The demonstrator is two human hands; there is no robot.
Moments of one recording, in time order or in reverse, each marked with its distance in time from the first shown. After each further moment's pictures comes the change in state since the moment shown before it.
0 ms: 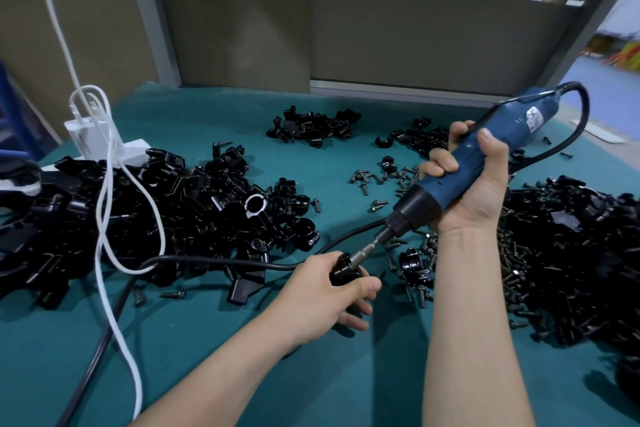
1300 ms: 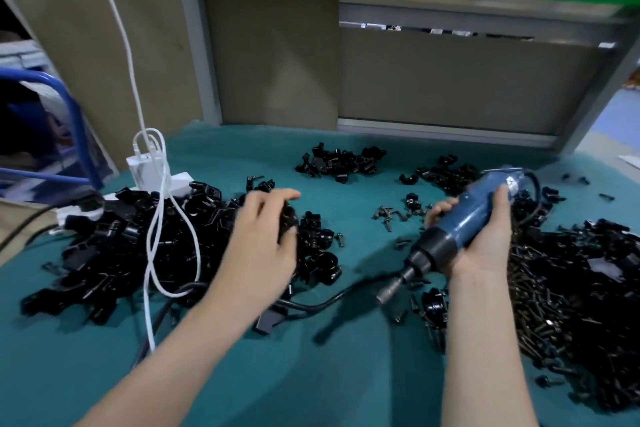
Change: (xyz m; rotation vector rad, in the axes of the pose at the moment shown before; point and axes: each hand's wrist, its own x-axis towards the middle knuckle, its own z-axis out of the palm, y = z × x) left_hand -0.015 0.057 -0.071 0.857 0.673 0.452; right_hand 0.002 0.012 -0.005 0.051 0.443 0.125
